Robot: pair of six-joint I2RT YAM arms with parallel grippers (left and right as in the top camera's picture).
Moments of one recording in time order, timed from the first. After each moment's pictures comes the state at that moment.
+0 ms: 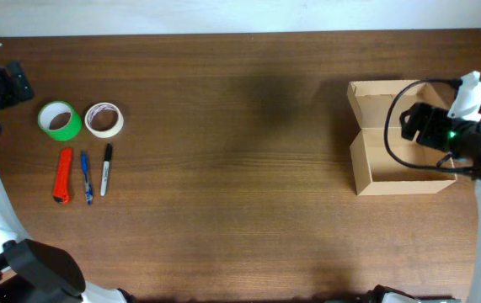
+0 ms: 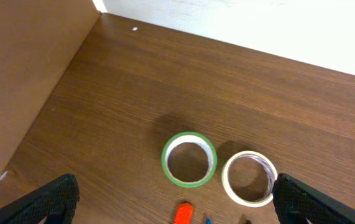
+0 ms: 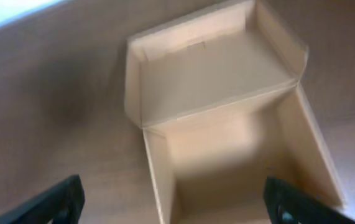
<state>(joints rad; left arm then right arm) 0.52 1.72 1.74 -0.77 0.12 0.15 -0.35 1.35 1.36 -0.98 -0.25 0.05</state>
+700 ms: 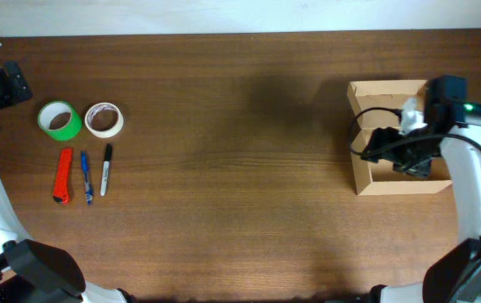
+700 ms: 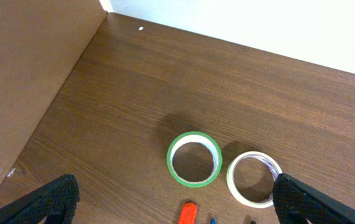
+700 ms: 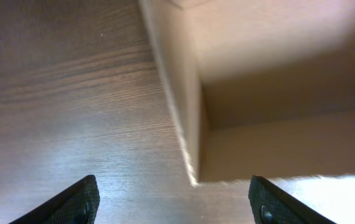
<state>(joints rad) 0.52 1.72 1.75 -0.77 0.09 0.15 -0.20 1.61 1.36 -1.22 -0.24 0.07</state>
